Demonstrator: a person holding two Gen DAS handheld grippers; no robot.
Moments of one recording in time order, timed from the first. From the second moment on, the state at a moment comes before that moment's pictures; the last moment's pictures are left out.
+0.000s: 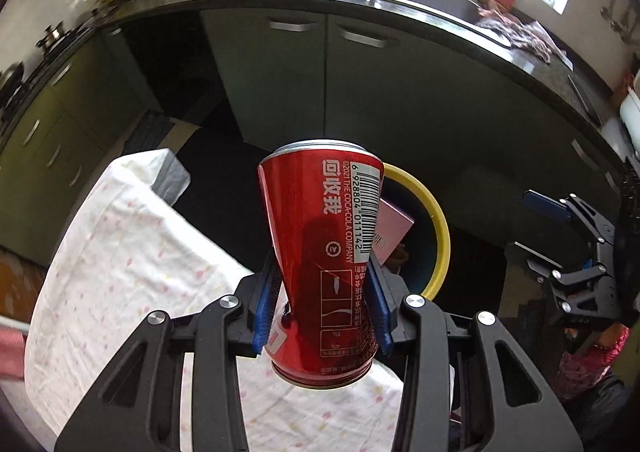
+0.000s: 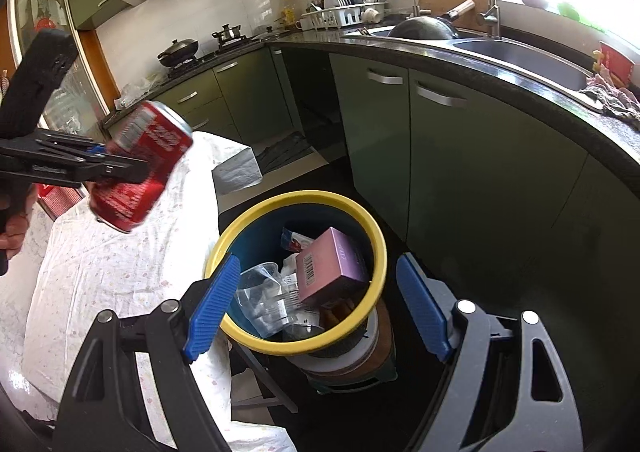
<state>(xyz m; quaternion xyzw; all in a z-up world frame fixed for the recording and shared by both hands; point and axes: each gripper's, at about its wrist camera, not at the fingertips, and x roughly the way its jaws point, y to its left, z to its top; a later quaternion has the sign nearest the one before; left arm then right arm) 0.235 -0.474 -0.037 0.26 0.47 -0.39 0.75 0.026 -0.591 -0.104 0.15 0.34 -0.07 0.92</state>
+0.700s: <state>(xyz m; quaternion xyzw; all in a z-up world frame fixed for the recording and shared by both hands) 0.223 -0.502 -0.098 0.28 0.38 -0.44 0.76 -0.008 -0.573 -0.092 0.16 0.33 -0.10 0.92</state>
